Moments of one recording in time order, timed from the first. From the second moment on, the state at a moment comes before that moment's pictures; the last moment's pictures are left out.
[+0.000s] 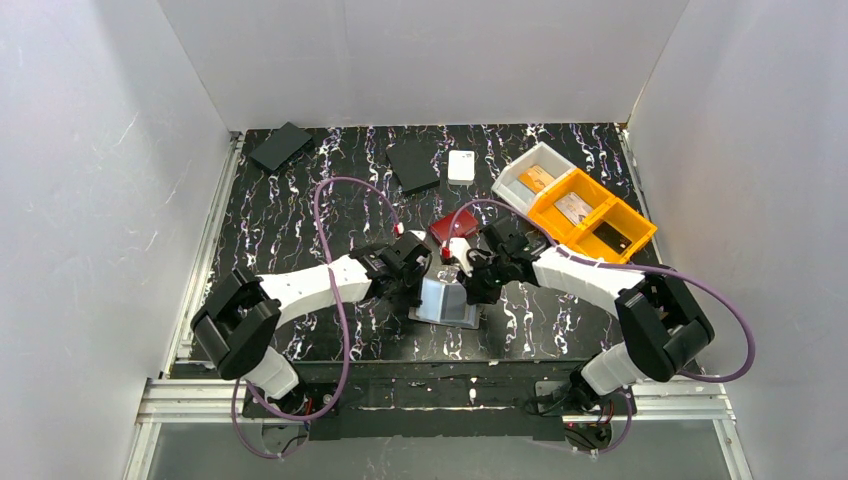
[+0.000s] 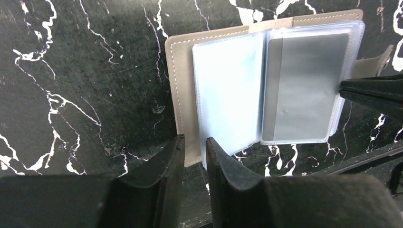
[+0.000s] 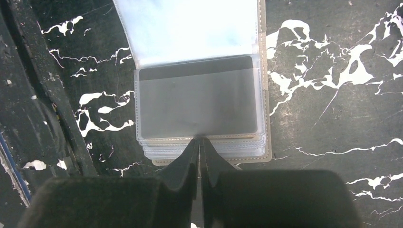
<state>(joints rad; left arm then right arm) -0.87 1.55 0.92 -0.48 -0.09 -0.63 0.67 1.48 0.82 -0.43 -0.51 -0.50</state>
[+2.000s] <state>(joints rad) -0.77 1.09 0.56 -0.18 0.14 -0.83 0.72 1.77 1.04 -0.35 -0.66 -0.10</state>
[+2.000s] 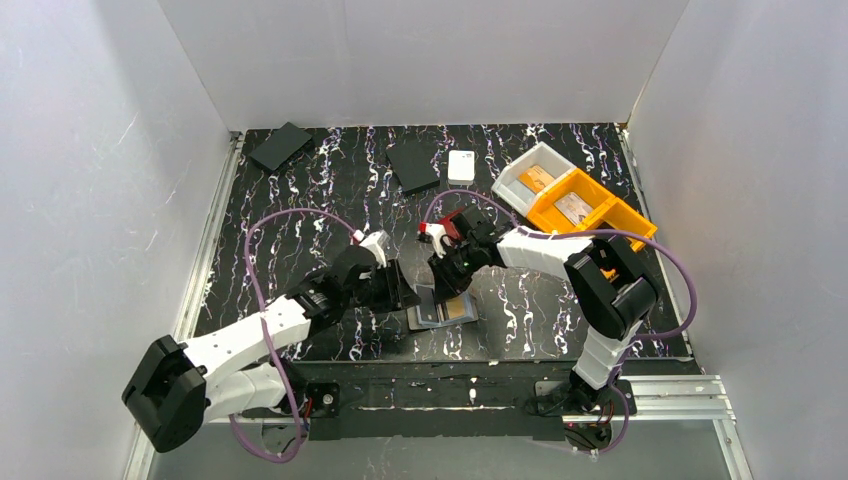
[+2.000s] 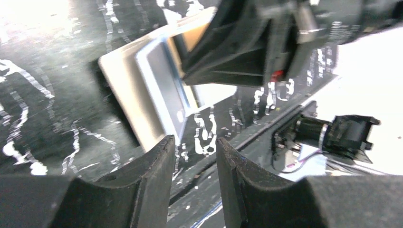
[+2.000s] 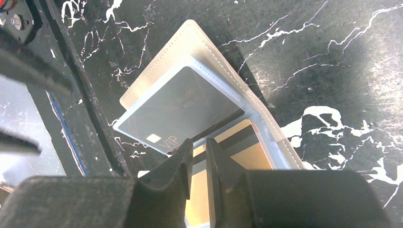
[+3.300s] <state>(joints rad) -0.77 1.46 0.60 -0.07 0.17 -0.85 0.71 1.76 0.97 -0.22 -0.70 0.08</state>
